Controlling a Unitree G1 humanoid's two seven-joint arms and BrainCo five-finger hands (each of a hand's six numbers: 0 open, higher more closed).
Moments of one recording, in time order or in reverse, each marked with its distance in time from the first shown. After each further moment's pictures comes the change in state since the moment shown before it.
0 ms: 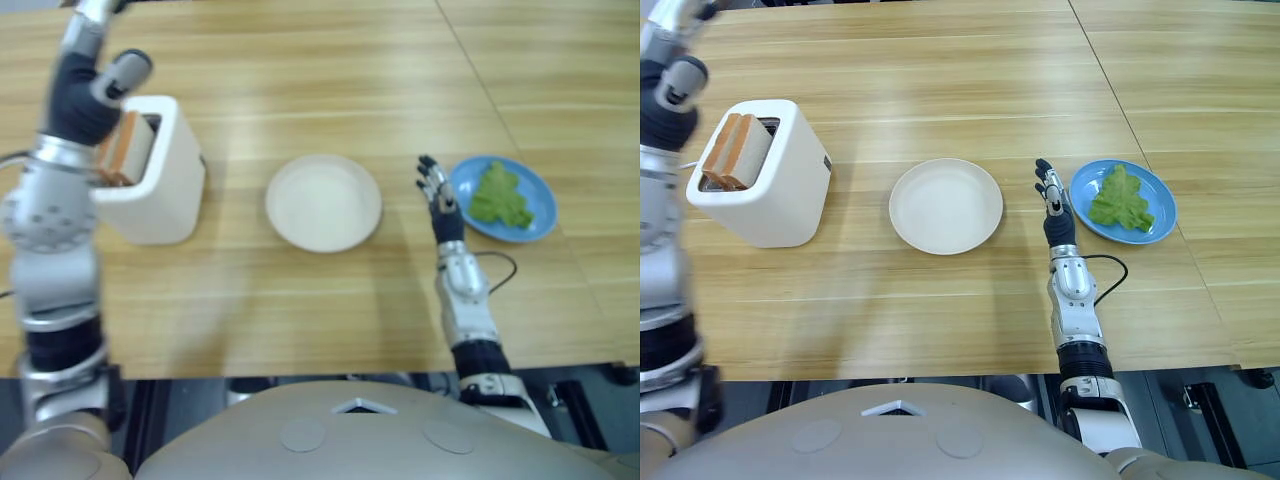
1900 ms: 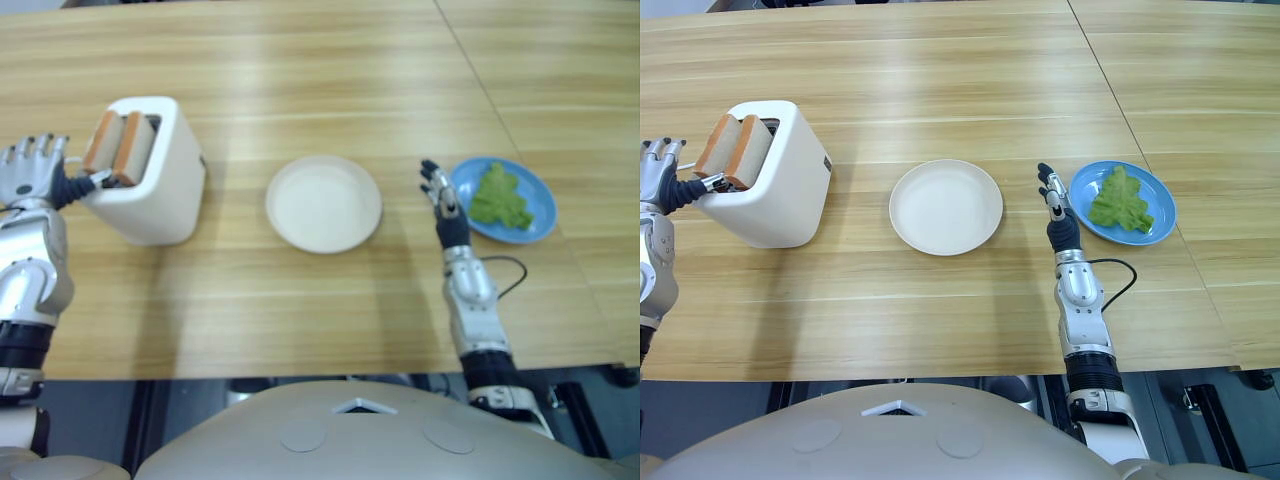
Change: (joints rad) left arm 0.070 0.108 -0.311 0.514 0.583 0.230 0.195; right arm 0.060 -0.032 0.001 -0.105 -0.036 0.055 0.000
